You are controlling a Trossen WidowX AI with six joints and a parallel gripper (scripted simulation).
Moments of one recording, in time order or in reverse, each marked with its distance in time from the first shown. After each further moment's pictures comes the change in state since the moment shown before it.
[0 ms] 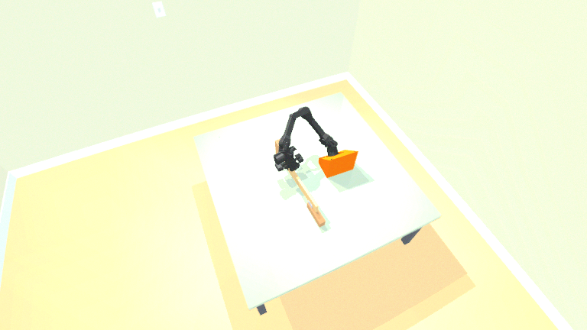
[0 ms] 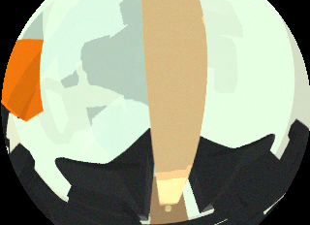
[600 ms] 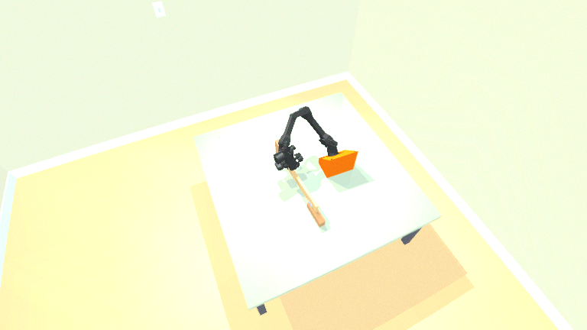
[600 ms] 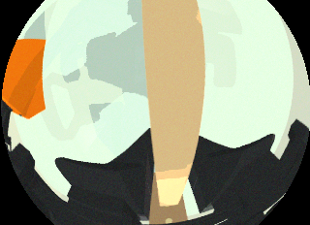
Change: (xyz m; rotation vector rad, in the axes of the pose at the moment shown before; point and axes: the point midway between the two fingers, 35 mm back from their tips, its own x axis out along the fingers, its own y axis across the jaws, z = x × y) arm -0.009 -0.001 -0.001 -0.001 0.004 -0.001
